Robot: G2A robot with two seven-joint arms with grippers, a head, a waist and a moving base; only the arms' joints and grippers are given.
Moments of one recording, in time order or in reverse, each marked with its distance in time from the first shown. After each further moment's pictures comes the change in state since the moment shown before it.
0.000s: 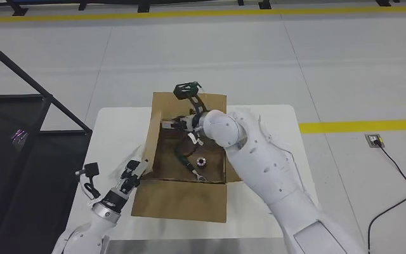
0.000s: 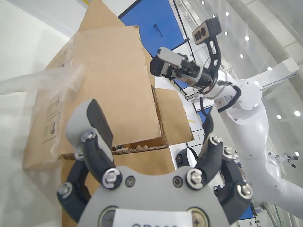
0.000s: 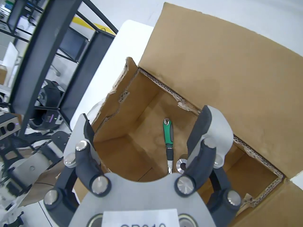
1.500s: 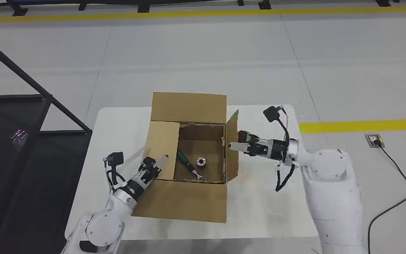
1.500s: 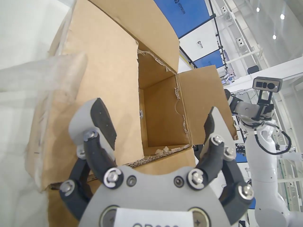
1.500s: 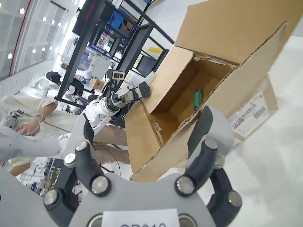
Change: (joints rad) left arm -0.156 -0.013 0.133 0.109 0.135 0.157 -0.043; right arm -0.414 0.233 0.480 -0.414 0.563 -0.333 0.461
